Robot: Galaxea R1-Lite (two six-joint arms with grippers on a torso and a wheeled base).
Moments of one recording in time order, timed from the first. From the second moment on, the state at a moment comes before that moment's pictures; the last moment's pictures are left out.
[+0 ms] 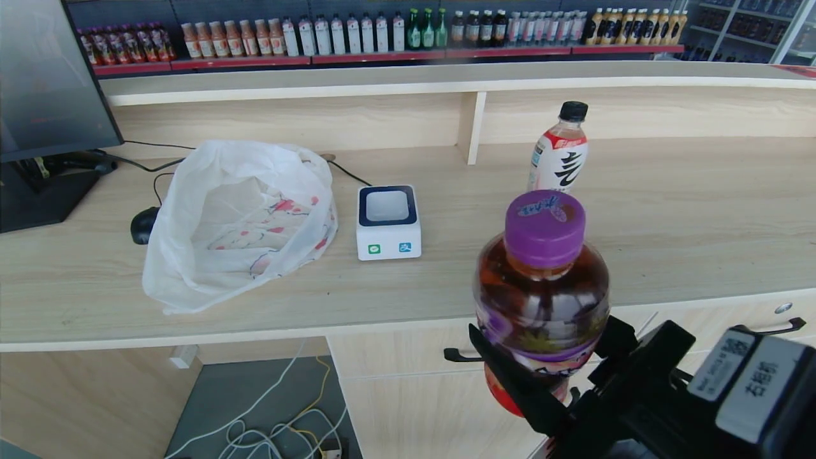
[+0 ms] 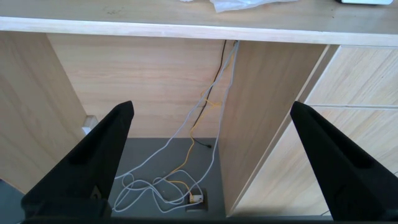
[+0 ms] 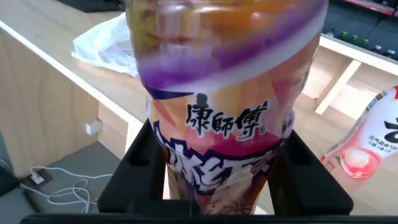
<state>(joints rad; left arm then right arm) 0.00 0.00 0.00 0.00 0.00 0.00 1.14 1.59 -0.33 -1.57 -0.45 -0.50</state>
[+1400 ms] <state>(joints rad) 0.00 0.00 0.00 0.00 0.00 0.01 0.74 1.89 -0.92 -1.57 -0.31 -0.08</state>
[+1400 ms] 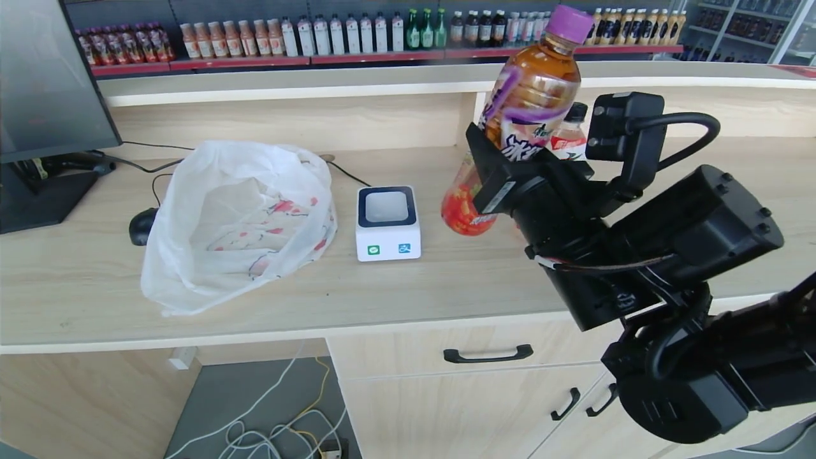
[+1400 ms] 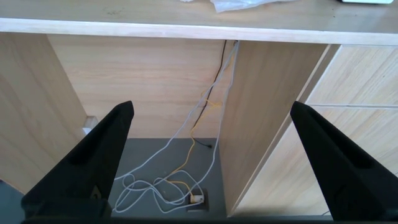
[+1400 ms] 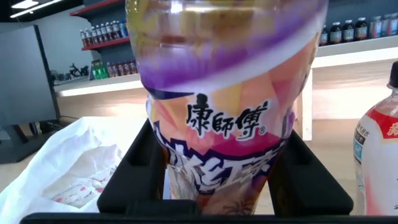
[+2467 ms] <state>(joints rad) 0.00 0.00 0.00 0.00 0.00 0.01 0.68 1.91 -0.97 -1.57 -0.31 -0.03</state>
